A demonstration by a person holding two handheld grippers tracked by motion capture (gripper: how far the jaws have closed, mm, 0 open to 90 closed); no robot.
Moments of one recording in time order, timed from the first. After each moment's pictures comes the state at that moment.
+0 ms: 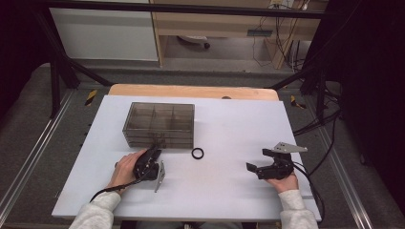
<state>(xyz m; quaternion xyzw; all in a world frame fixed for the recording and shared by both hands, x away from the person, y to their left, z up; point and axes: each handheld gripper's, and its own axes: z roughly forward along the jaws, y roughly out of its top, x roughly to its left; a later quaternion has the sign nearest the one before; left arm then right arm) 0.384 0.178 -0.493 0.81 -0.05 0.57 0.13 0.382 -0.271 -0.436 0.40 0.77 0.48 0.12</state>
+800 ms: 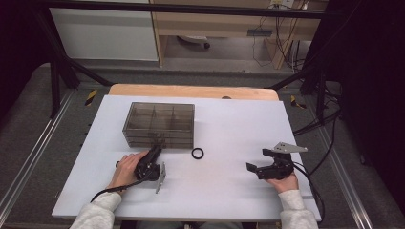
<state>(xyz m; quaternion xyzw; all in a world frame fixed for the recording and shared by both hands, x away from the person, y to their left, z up) 0.385 0.176 -0.499 0.80 -0.07 0.59 0.11 0.382 -0.271 -0.436 0.40 0.77 0.48 0.12</state>
